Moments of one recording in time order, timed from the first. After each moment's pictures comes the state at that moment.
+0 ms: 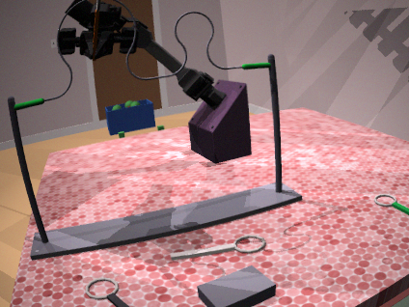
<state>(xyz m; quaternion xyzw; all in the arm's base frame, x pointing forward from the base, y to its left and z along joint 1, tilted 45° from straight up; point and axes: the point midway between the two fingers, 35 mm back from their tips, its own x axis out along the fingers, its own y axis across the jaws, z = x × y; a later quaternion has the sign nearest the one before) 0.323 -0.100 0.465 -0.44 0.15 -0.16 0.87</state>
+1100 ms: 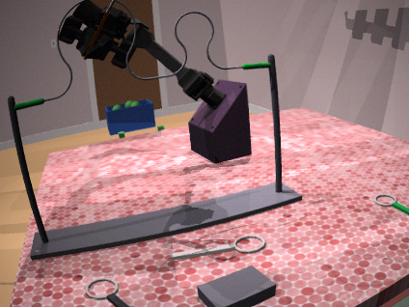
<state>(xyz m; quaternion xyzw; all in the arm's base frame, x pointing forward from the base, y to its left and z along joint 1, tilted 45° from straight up) 0.323 -0.106 0.476 -0.61 0.11 -0.21 0.76</state>
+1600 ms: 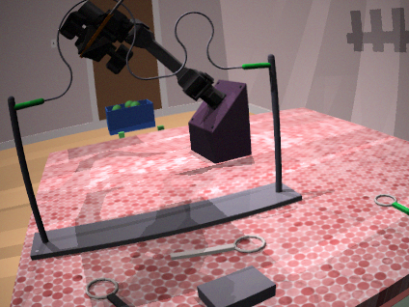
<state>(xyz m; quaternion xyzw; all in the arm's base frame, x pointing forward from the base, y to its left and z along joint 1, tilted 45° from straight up) 0.321 -0.107 0.482 -0.67 0.09 -0.23 0.70</state>
